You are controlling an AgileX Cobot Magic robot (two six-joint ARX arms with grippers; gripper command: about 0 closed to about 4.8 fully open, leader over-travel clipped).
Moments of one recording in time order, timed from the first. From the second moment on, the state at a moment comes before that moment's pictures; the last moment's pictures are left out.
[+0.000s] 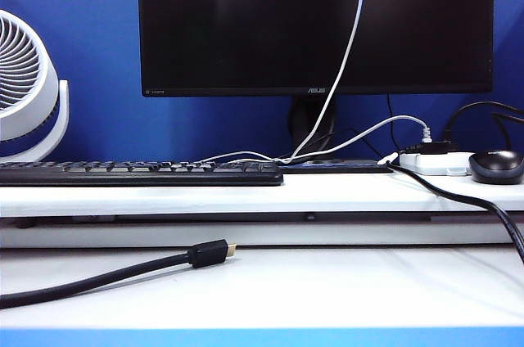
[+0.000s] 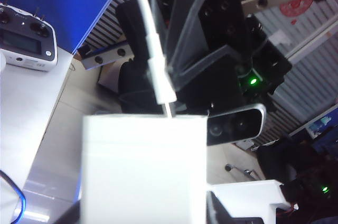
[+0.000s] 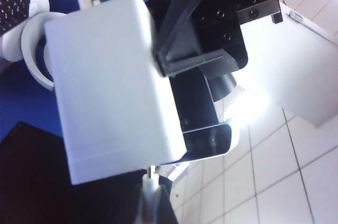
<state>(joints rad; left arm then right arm) -0.54 1.35 1.38 -0.51 1.29 -0.18 0.55 0.92 1.03 -0.09 -0.71 -2.07</state>
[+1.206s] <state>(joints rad) -0.54 1.38 1.38 -0.43 1.24 -0.24 0.55 0.94 1.03 -0.07 -0.70 -2.07</state>
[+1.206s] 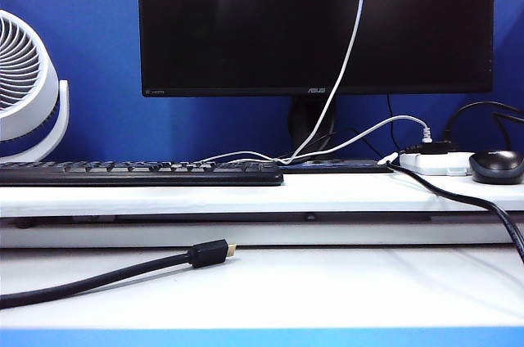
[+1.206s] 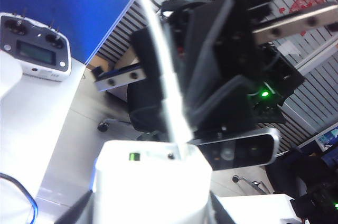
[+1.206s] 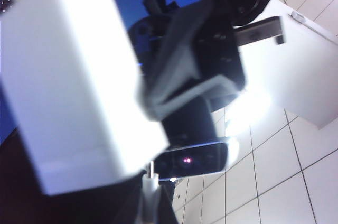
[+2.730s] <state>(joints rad) -0.54 1.84 1.38 -0.37 0.60 0.12 0.53 0.94 1.03 -0.11 -0.48 -2.07</state>
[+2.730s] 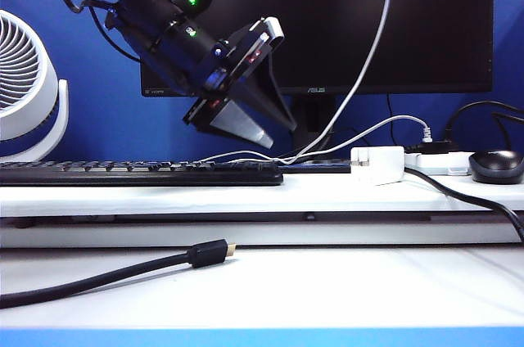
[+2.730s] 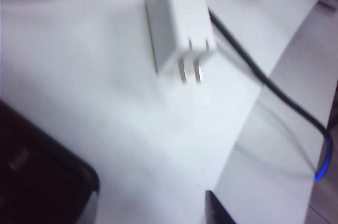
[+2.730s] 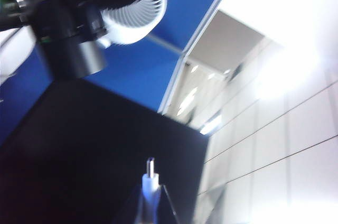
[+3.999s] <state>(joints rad) -0.74 2.11 1.71 -0.28 0.34 0.05 0.37 0.95 1.03 -0.11 -0.26 -2.07</state>
